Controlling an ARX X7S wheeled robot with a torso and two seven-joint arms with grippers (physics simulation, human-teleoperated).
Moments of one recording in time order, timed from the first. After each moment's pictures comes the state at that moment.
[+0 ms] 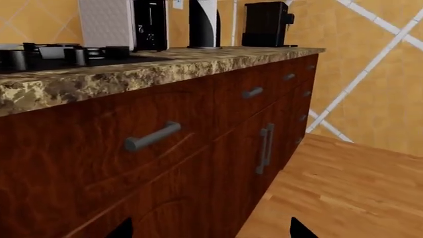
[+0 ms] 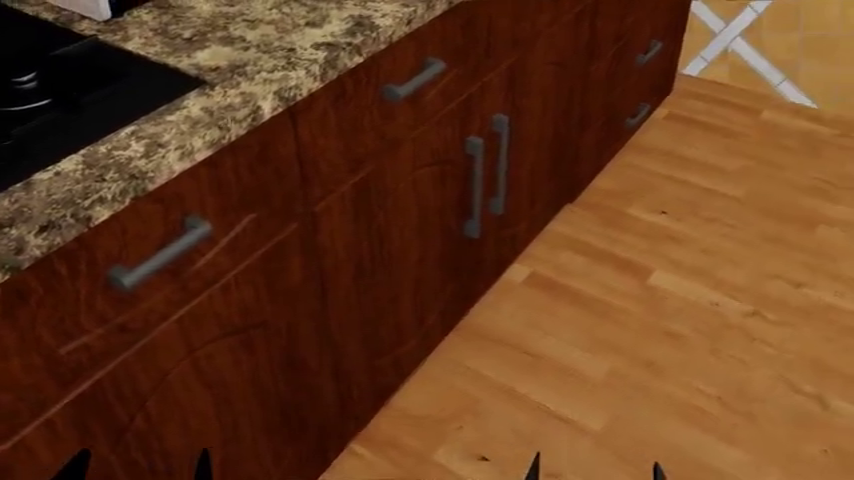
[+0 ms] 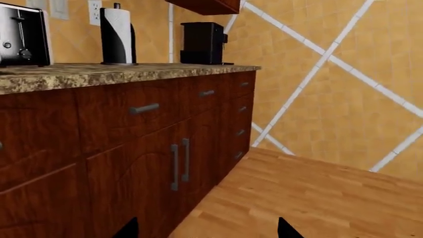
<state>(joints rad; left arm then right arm) -0.03 -0.22 0.26 -0.01 -0.24 0.06 -0.26 0.00 0.24 -0.26 -0.01 0.16 -0.12 0.36</state>
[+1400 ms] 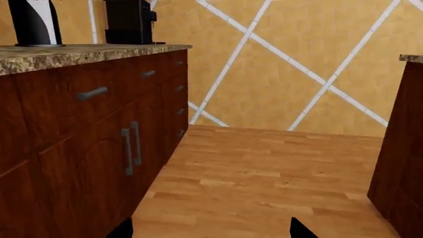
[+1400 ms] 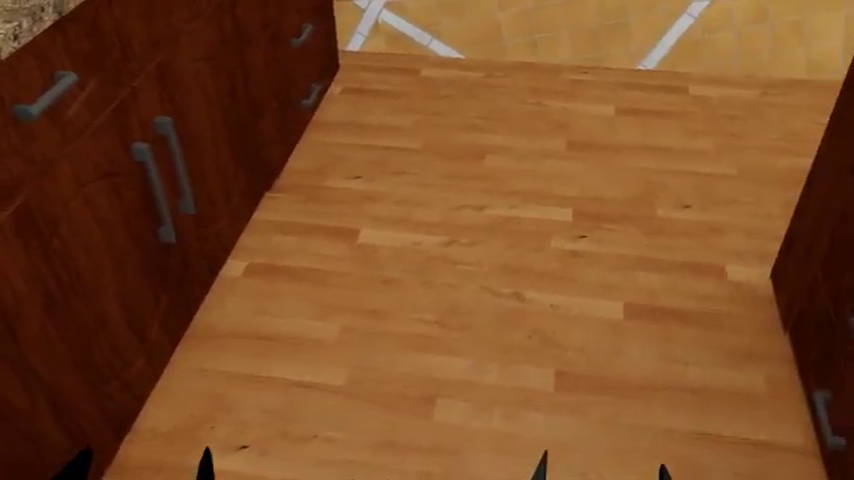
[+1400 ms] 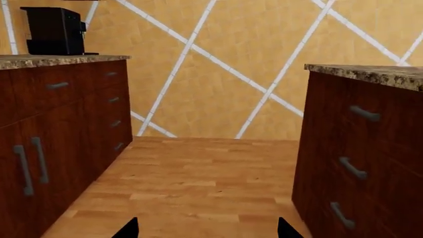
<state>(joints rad) -0.04 -0.24 0.29 -0.01 -0.26 0.07 -0.28 0.02 0.25 -0.27 0.01 0.20 -0.10 0.38</state>
